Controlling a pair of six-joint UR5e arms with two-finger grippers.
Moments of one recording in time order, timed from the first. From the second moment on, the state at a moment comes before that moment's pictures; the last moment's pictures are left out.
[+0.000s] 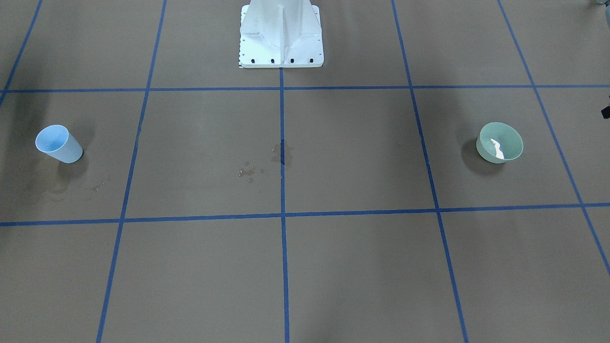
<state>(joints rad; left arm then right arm) -1.48 -1.57 -1.82 -1.42 -2.39 -0.06 1.46 -1.62 1.70 -1.48 2.39 0.13</state>
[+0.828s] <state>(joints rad) -1.48 -1.56 -1.83 -1.42 -2.39 -0.06 1.46 -1.62 1.69 -1.48 2.39 0.13</state>
